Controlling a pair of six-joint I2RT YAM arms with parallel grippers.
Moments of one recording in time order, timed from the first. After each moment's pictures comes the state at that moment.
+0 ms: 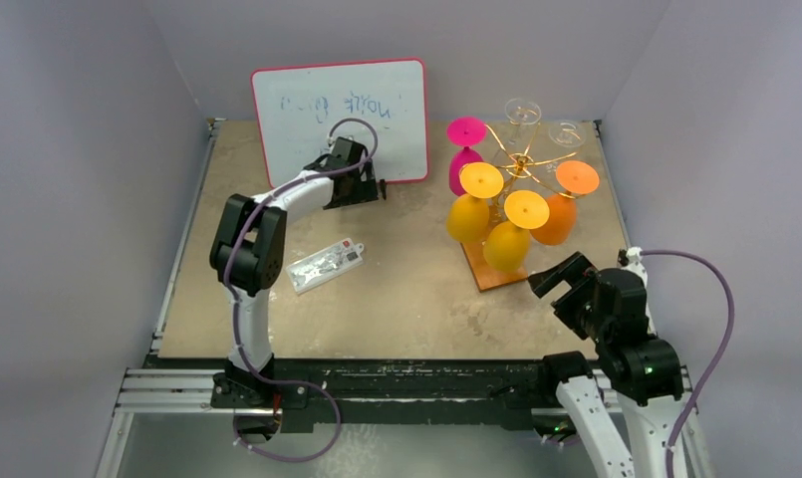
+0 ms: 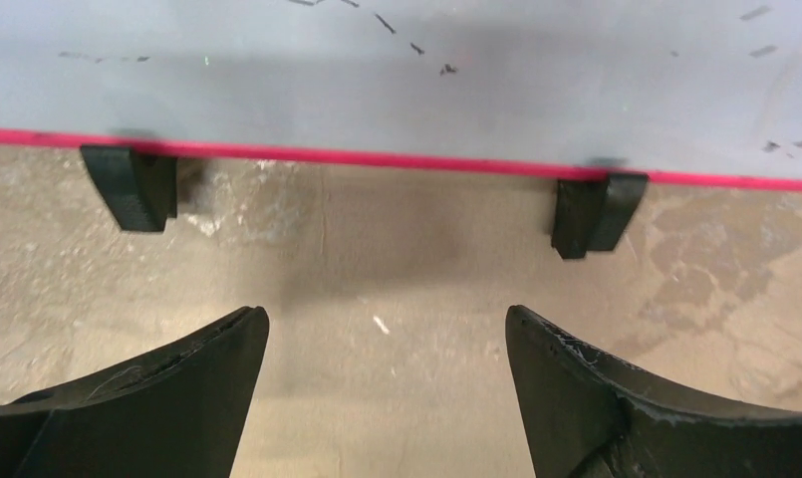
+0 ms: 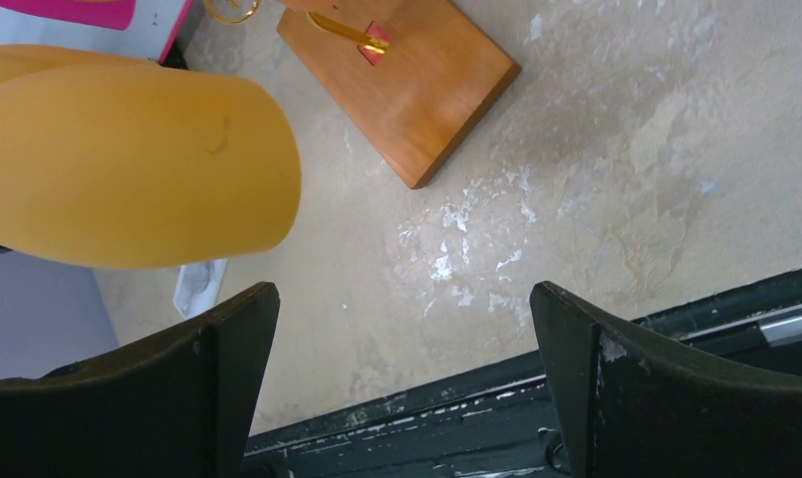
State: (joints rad) left arm -0.38 2.07 1.51 -0.37 -0.20 -0.51; right arm 0.14 0.42 0.88 -1.15 0.10 0.87
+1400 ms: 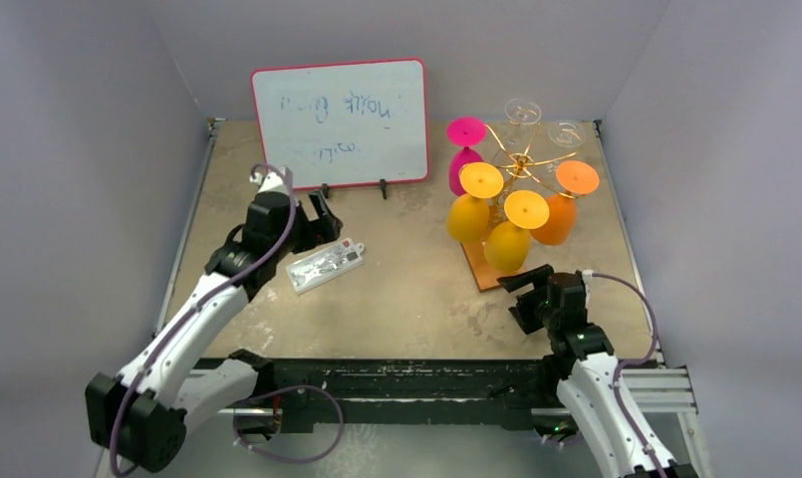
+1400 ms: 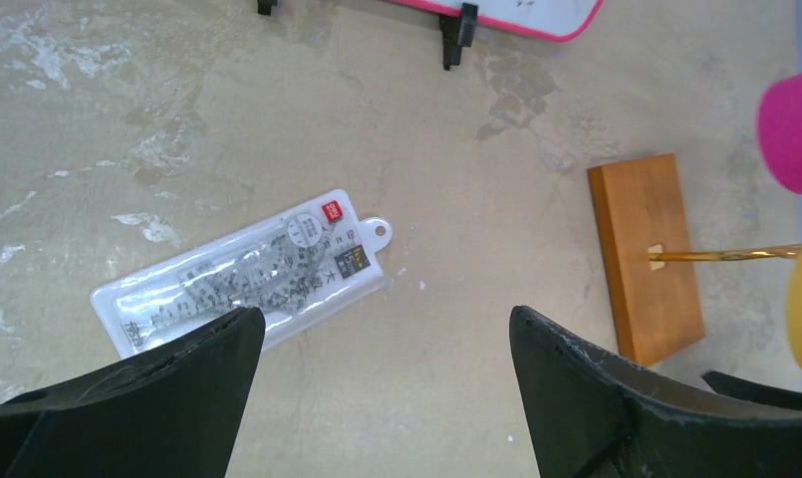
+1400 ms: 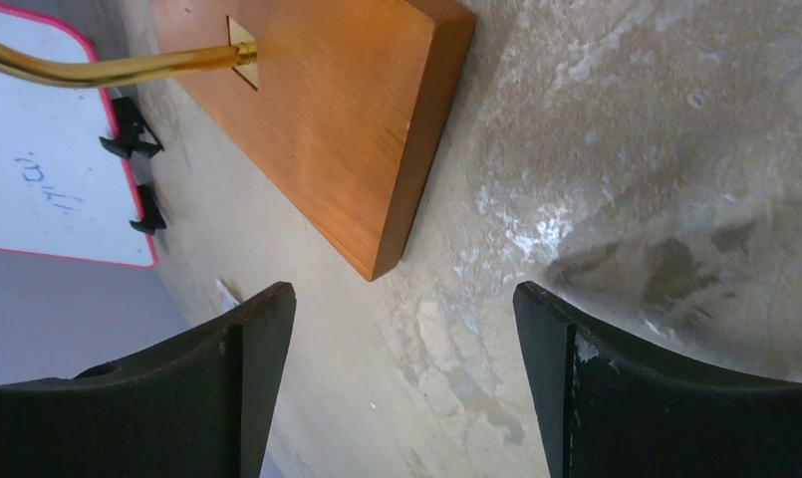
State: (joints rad) left arm -0.38 1.05 0.85 -0.40 -0.10 -0.62; right arm 0.14 0.49 0.21 -0.48 -0.02 1.27
